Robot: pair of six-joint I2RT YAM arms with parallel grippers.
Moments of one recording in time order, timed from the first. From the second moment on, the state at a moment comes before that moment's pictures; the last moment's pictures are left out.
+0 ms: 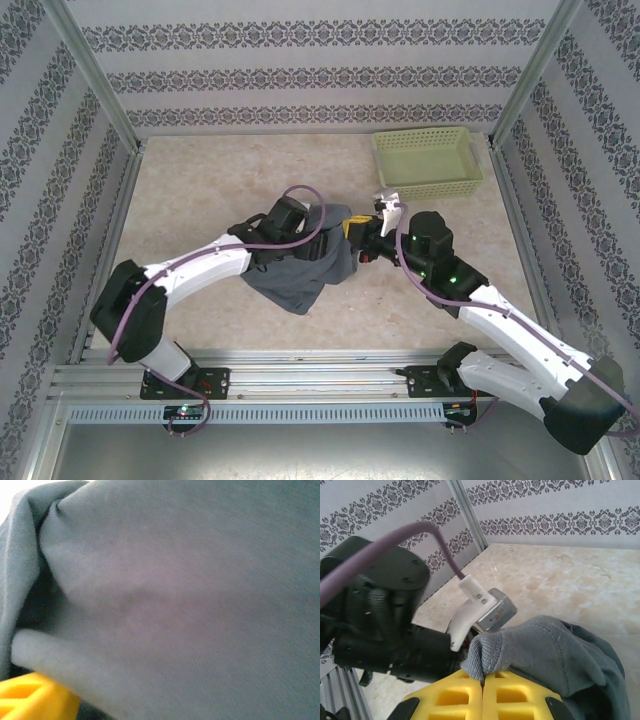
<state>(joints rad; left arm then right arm) -0.67 1.59 1.09 -0.38 -0.04 -0.44 0.61 0.94 0.71 0.02 -0.27 0.36</state>
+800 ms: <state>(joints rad) -0.51 1.93 1.30 -0.37 -0.09 -0.39 0.55 0.91 0.65 0.00 -0.28 0.36</state>
